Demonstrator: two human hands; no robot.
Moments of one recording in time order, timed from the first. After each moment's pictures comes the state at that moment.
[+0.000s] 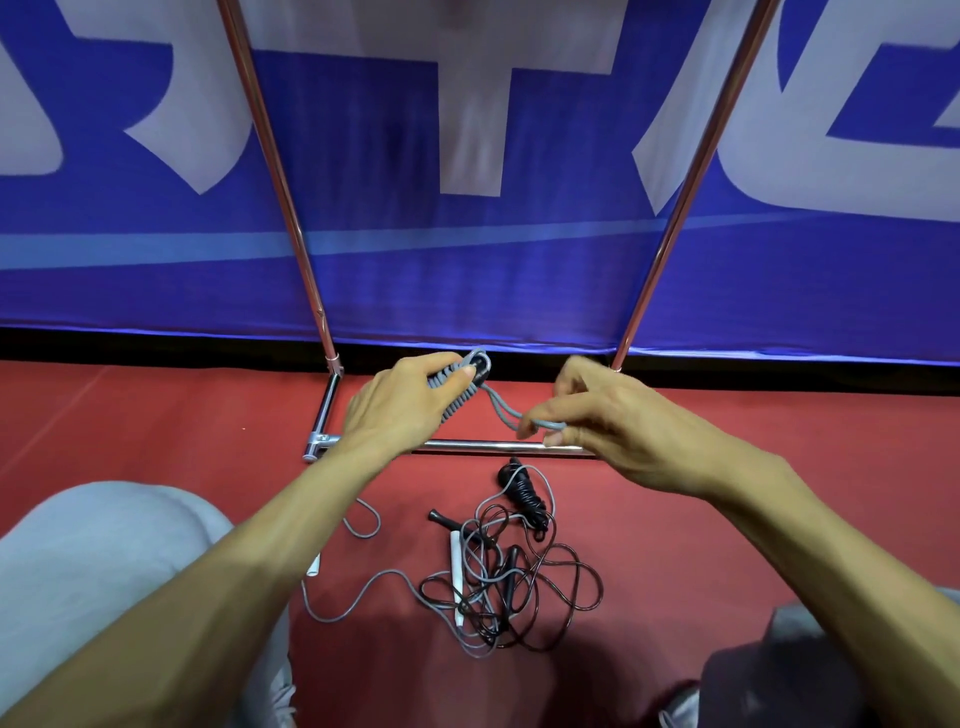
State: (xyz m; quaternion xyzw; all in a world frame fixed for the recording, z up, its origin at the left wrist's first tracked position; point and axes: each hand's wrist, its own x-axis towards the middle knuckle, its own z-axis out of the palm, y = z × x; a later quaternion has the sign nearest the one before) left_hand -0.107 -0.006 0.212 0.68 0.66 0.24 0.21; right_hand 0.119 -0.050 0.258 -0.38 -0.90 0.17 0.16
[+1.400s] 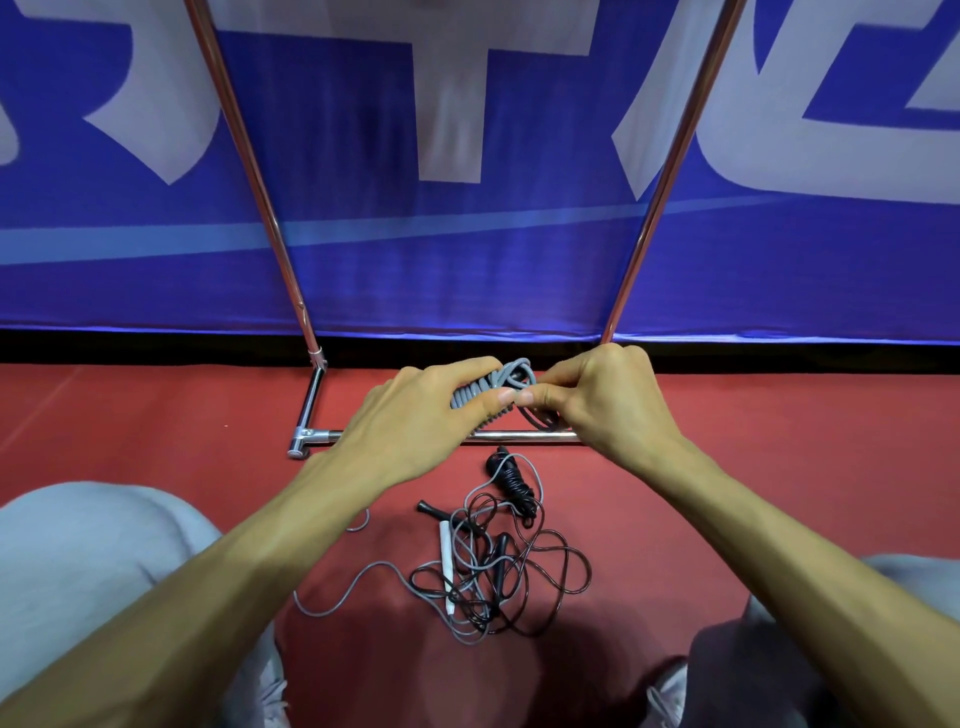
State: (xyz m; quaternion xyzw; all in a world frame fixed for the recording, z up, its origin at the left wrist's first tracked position) left_hand -0.090 -0.043 0.233 0.79 0.54 0.22 0.19; right_hand 0.101 -0.050 0.247 -0.57 -0.74 0.15 0.32
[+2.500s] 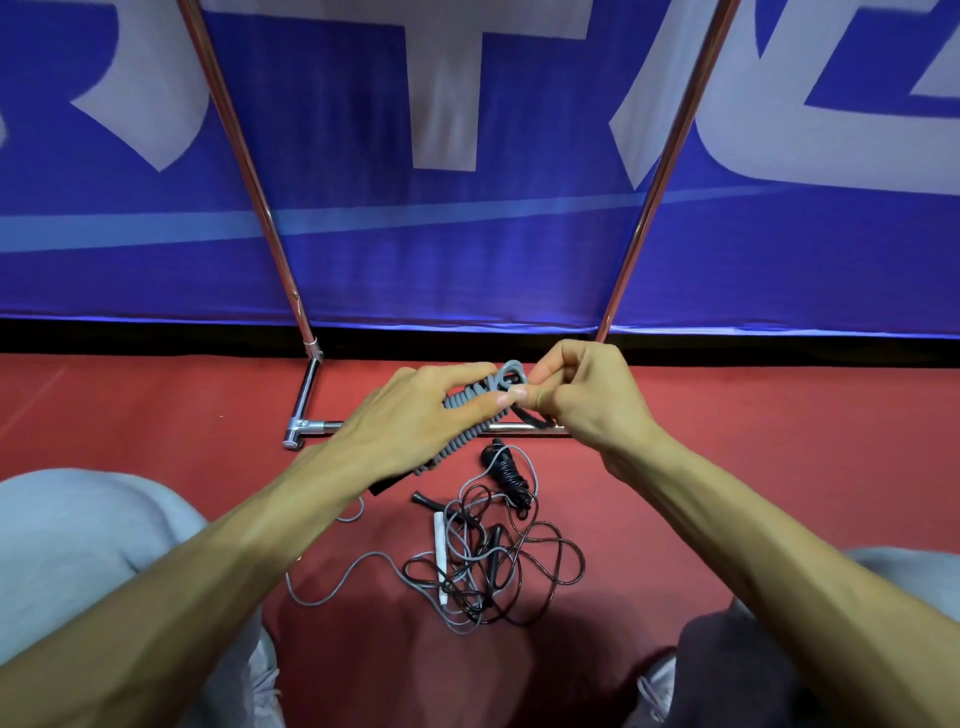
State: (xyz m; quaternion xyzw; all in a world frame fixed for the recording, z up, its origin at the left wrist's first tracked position) left_hand -0.084 -0.043 0.227 0.79 0.53 0.20 0.26; right_hand 0.097 -0.047 0.232 -0.59 -0.56 0.39 0.42
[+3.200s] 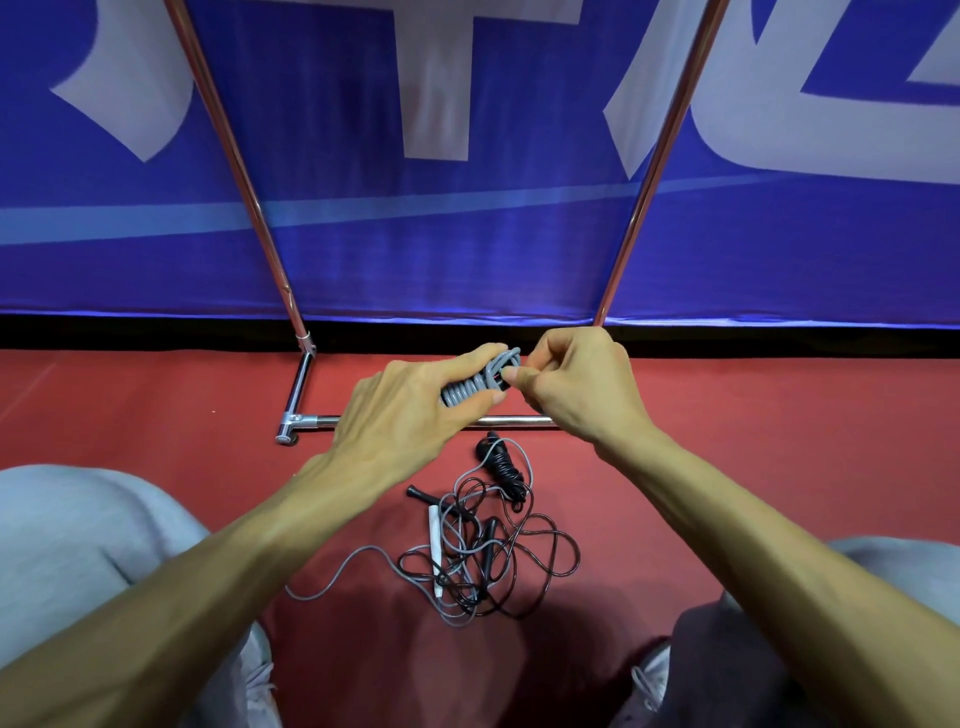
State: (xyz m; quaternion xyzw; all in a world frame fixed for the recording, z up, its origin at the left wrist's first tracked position) left_hand -0.075 -0.050 0.217 0.78 0.56 0.25 0.13; right_hand 0.094 -0.047 0.239 -0.66 -0.61 0.25 0.35
